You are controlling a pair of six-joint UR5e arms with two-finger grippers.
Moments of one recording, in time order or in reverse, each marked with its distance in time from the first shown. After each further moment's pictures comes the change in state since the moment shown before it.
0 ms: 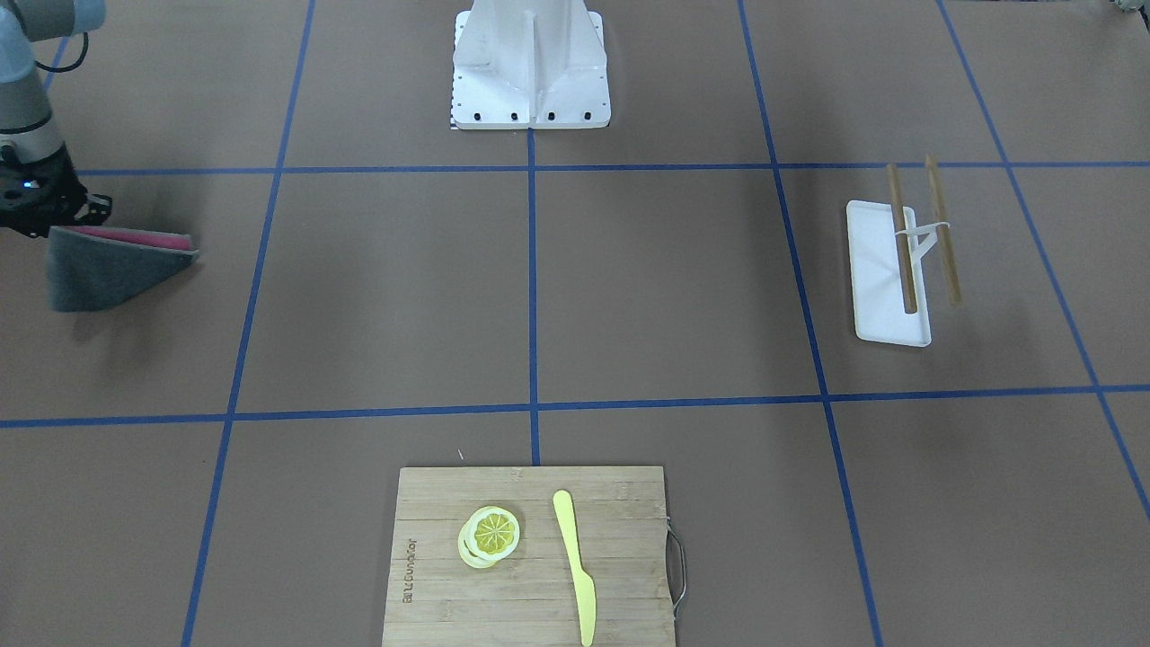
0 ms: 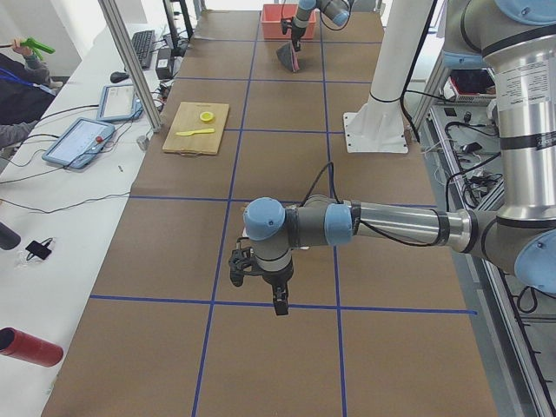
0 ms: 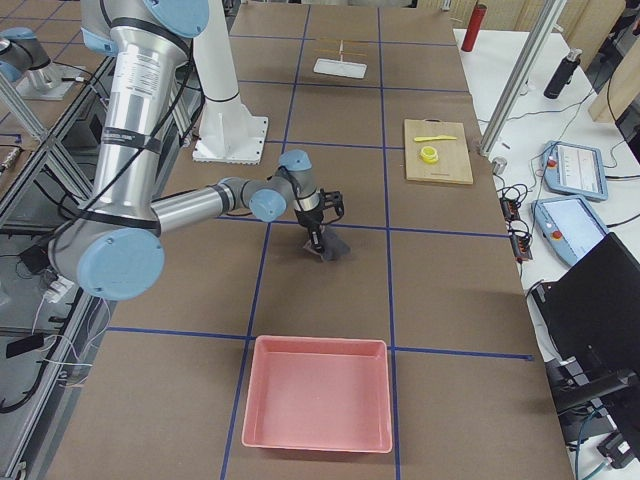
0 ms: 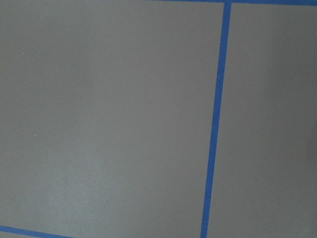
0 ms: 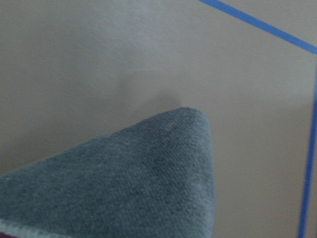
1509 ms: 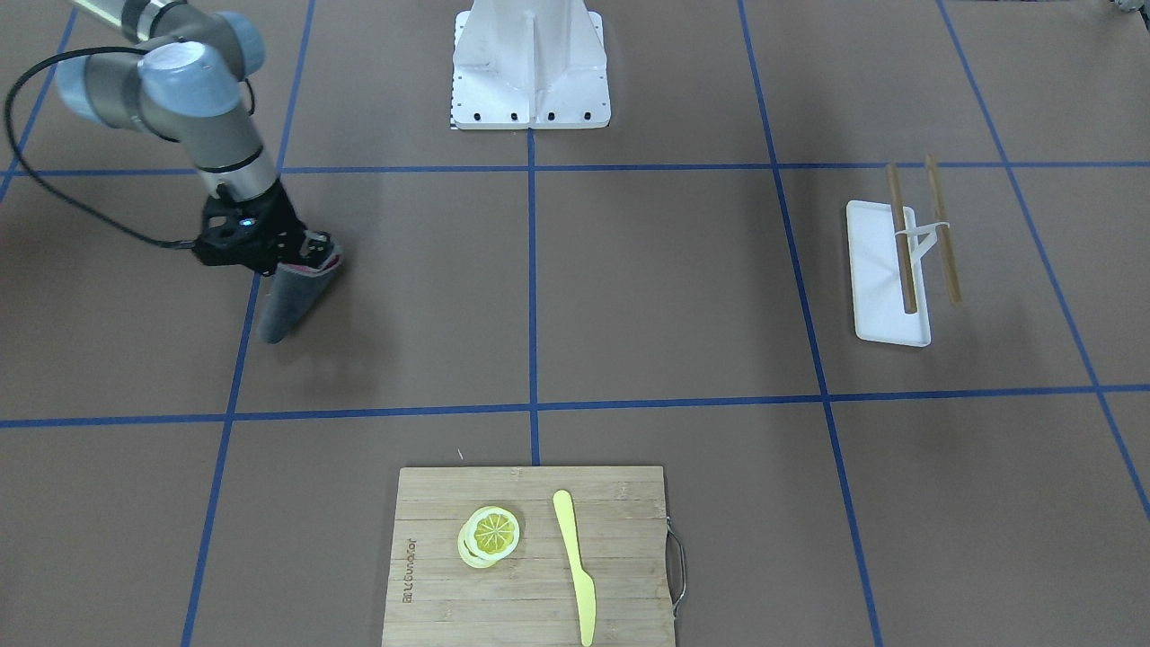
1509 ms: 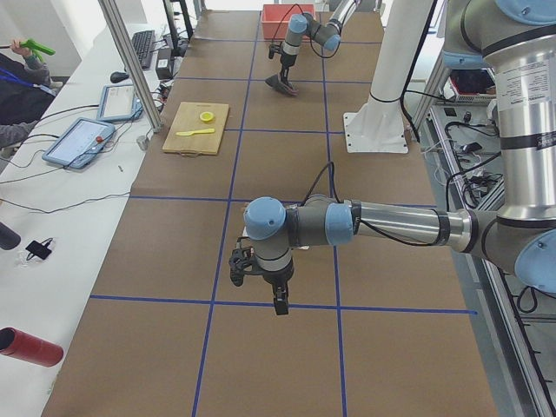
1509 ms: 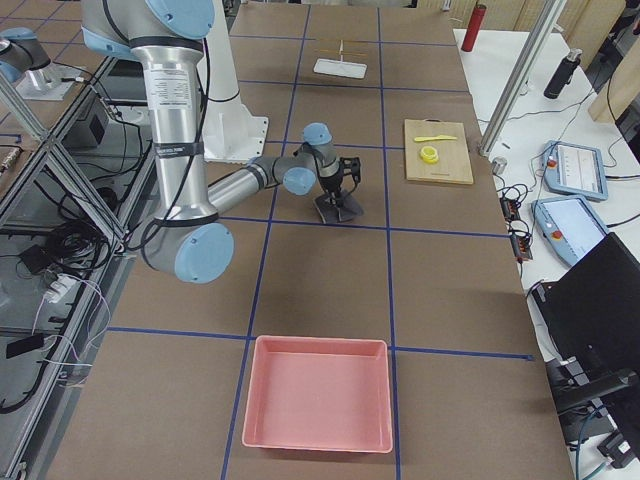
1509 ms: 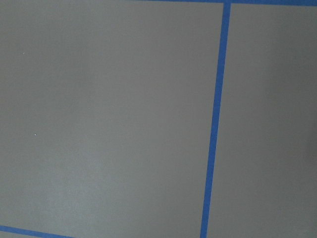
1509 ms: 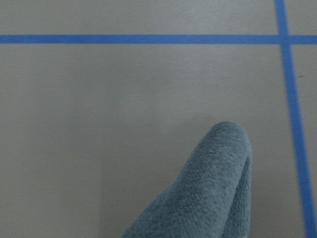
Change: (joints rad) left arm -0.001 0.000 -0.001 0.000 0.000 -0.001; right arm -0.246 0.596 -0.004 -0.267 -0.029 0.546
